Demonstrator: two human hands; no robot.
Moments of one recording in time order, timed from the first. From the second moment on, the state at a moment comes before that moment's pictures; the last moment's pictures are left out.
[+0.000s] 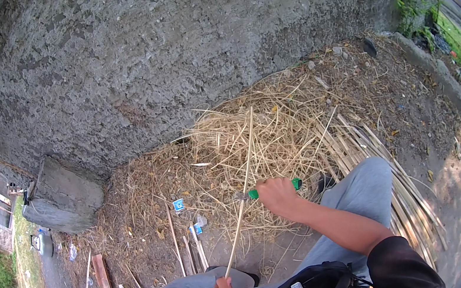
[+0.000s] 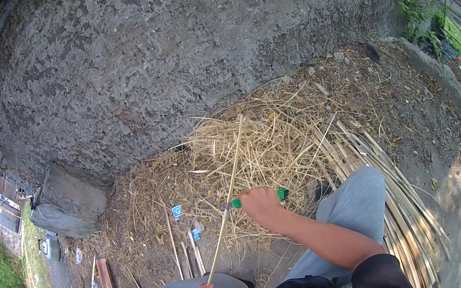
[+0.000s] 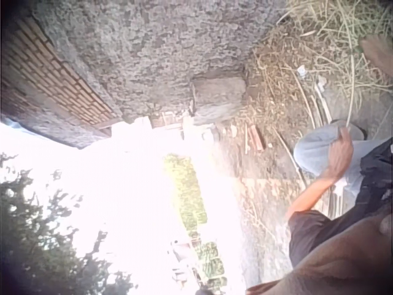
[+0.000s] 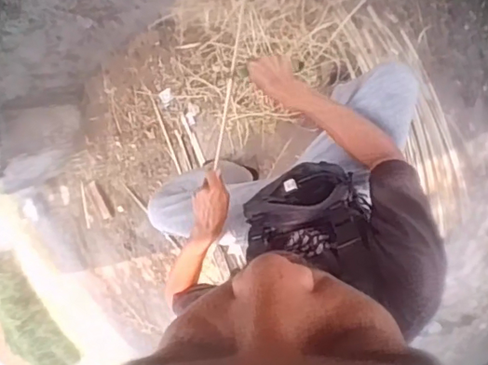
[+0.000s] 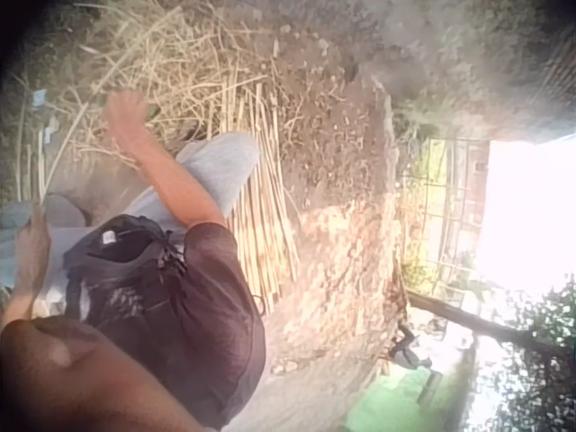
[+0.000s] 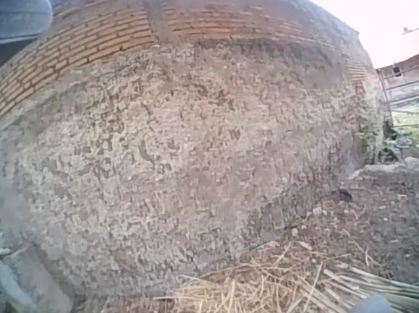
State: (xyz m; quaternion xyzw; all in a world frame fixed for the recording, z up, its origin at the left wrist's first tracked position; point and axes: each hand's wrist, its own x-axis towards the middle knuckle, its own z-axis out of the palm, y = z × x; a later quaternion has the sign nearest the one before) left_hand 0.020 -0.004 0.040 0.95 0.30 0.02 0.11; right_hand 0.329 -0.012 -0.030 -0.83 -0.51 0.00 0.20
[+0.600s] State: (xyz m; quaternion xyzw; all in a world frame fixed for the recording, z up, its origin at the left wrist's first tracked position) left_hand -0.090 -0.033 0.092 0.94 0.32 -0.09 0.06; right_hand 0.417 -0.013 -0.072 -0.92 -0.37 0.01 0.13
